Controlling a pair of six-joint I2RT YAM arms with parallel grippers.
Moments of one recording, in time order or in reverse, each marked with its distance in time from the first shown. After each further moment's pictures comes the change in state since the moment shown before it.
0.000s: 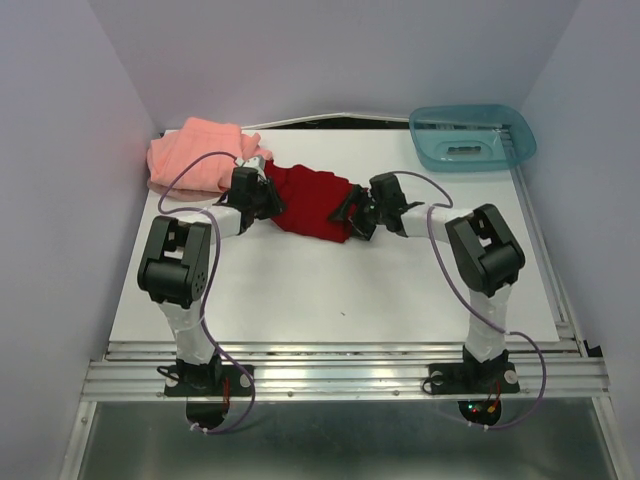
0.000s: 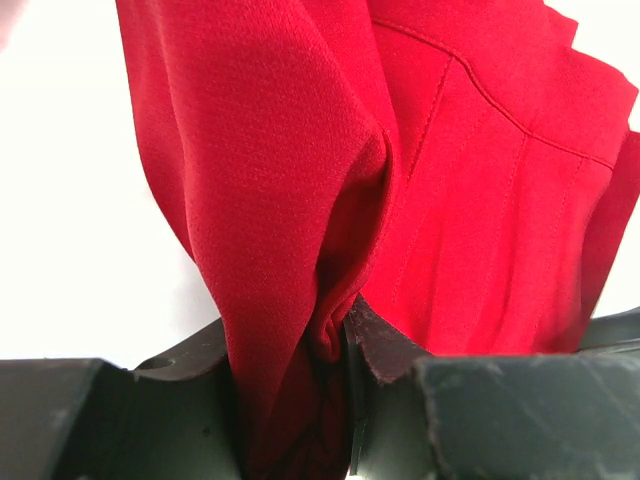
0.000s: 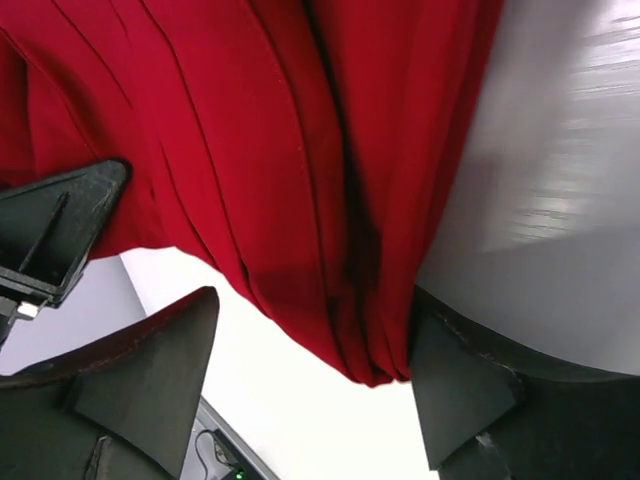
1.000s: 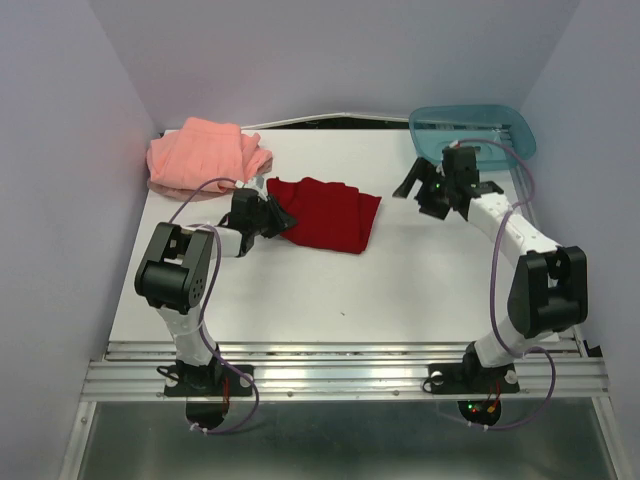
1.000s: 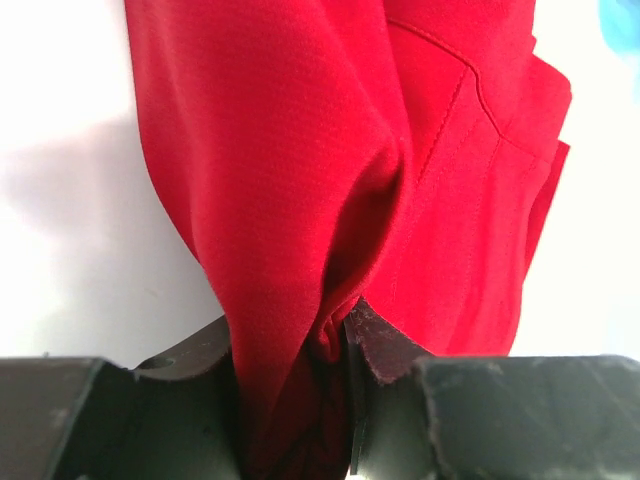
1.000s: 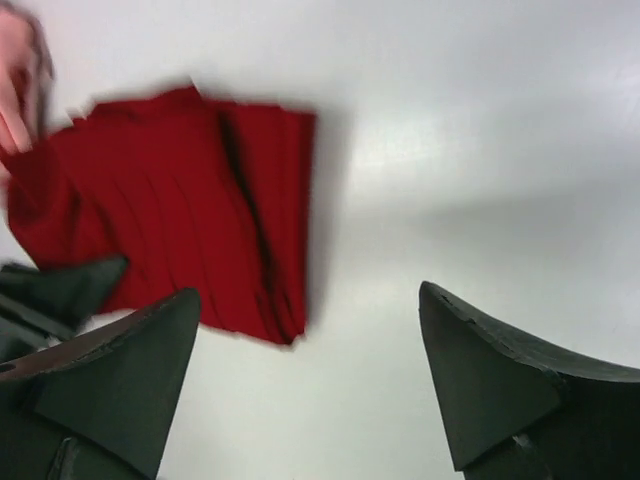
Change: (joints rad) left arm -0.035 -0.039 -0.250 0.282 0.143 -0.262; right arm -0.294 -0.352 0.128 -0.474 0.131 -0.395
